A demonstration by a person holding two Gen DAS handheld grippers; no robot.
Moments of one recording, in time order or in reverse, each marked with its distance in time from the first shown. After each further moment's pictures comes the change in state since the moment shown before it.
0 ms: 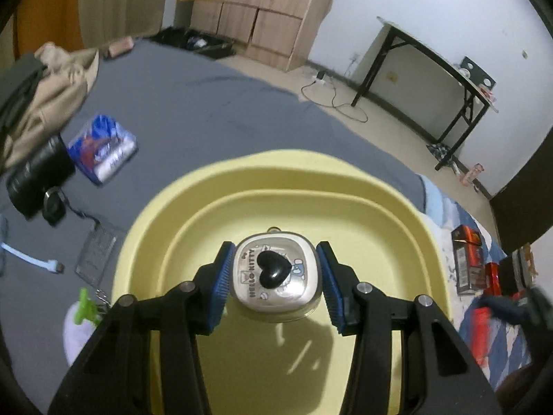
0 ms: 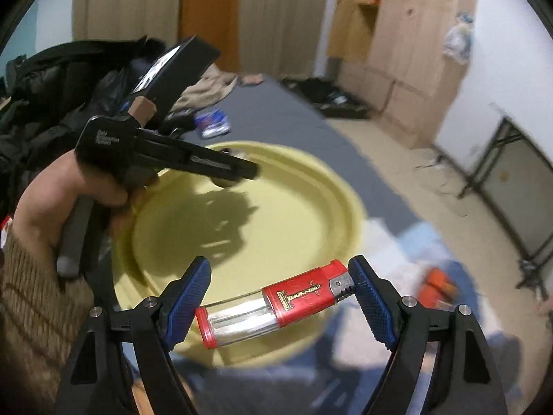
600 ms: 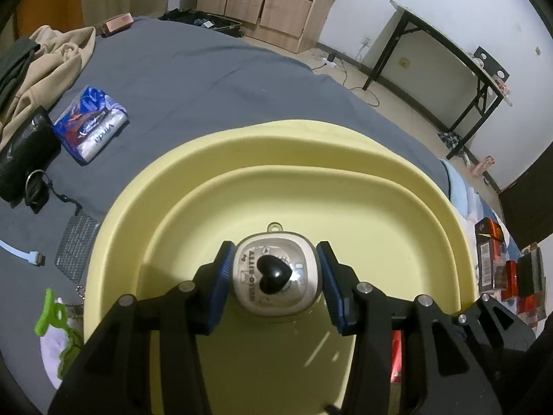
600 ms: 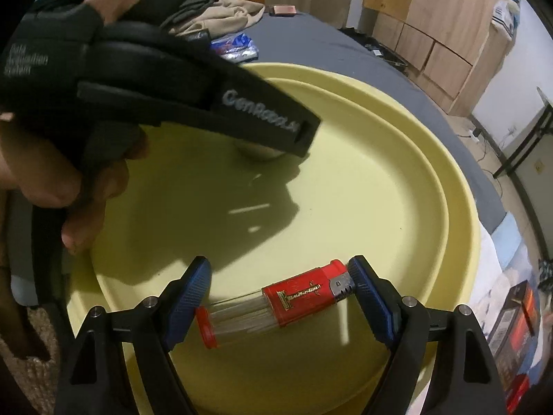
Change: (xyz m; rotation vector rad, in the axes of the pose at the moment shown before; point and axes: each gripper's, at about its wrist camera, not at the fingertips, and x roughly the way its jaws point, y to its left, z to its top) left arm 0.027 0.001 -0.004 -0.007 0.066 0.042; right arm 0.111 0.006 0.011 -0.071 0.216 0.077
